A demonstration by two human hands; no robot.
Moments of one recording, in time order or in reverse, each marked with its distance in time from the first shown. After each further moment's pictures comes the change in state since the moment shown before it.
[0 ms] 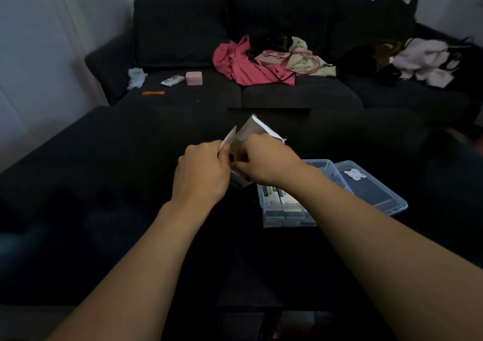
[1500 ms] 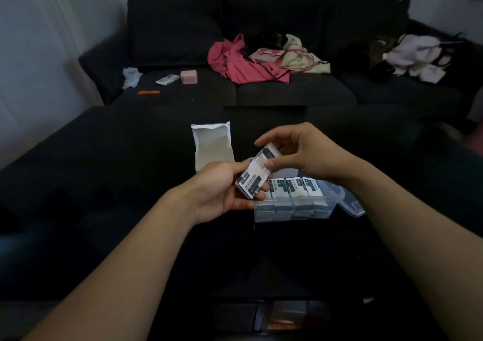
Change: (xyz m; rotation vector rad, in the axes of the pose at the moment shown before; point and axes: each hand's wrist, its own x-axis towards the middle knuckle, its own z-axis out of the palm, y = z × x) left_hand -0.020 0.025 -0.001 -1.079 -0.765 -0.485; right_hand -0.061 0.060 -0.043 0.708 -0.043 -0.090
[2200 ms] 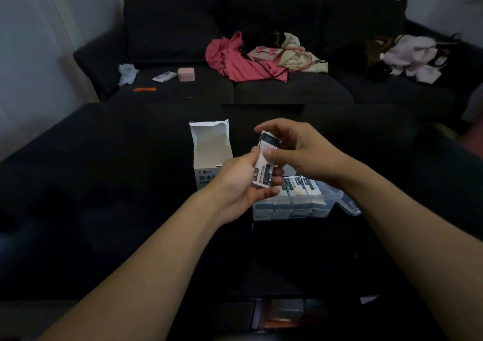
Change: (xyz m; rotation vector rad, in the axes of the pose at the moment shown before) left_hand 0.015 -0.005 0.031 -0.248 0.040 0.115; right_hand 0.001 -0.001 0.008 -0.041 0.079 -0.022
